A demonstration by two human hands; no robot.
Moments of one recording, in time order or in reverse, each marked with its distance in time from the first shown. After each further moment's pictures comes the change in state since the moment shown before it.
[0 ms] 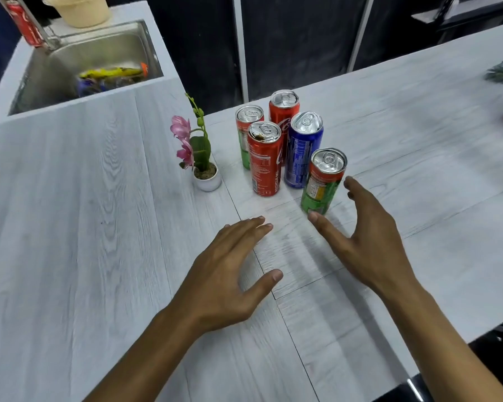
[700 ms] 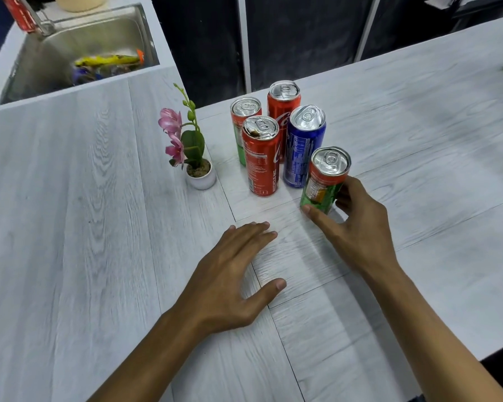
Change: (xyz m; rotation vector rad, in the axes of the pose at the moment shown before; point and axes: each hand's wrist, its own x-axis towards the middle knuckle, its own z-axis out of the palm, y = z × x) left_hand 0.014 -0.003 0.020 -0.043 -0.041 0.024; right_hand 0.039 0.020 0.028 0.236 0.037 -0.015
